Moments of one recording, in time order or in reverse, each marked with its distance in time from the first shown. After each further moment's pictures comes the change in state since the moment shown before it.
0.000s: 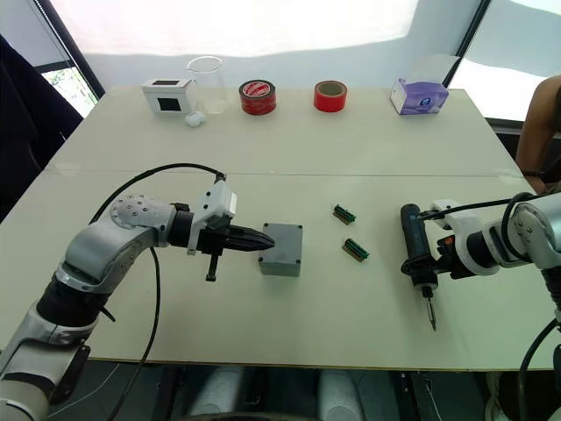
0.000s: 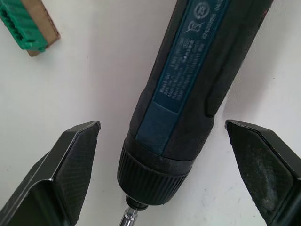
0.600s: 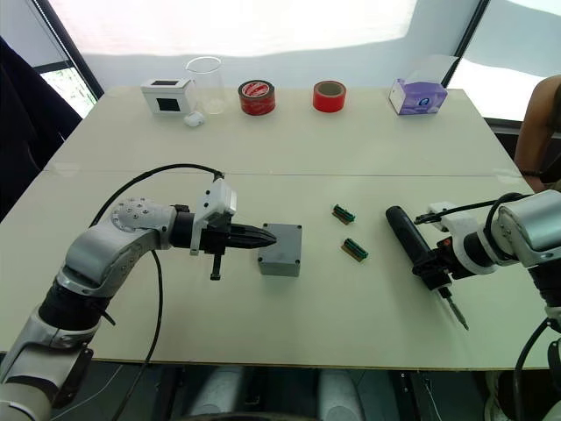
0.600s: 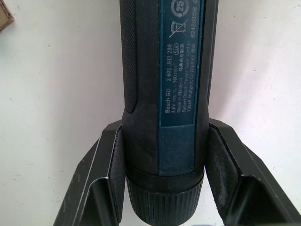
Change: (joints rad) left arm 0.013 -0.022 0.013 -0.005 -0.019 0.020 0.052; right arm -0.045 0.005 0.106 0.046 -0.143 -0.049 0.087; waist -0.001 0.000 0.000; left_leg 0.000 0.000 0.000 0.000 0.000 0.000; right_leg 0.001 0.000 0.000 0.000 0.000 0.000
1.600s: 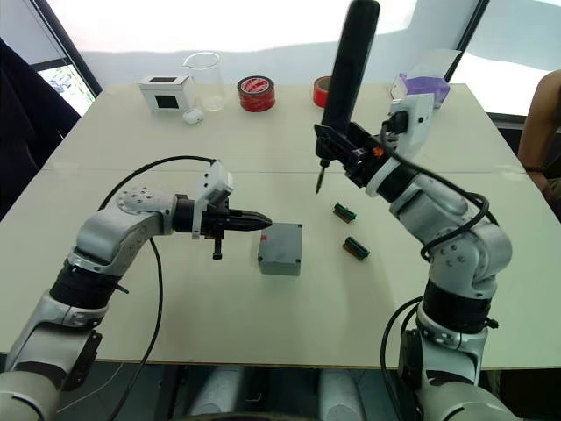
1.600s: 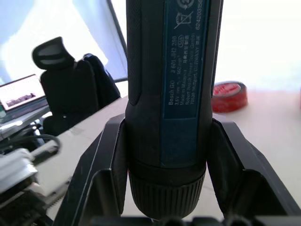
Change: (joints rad) left arm -0.093 -0.038 -0.018 0.224 0.040 -0.040 -0.014; right arm 0.090 0.823 -0.507 -0.540 0.134 -0.733 -0.360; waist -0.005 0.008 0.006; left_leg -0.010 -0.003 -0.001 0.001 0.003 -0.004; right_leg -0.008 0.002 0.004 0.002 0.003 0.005
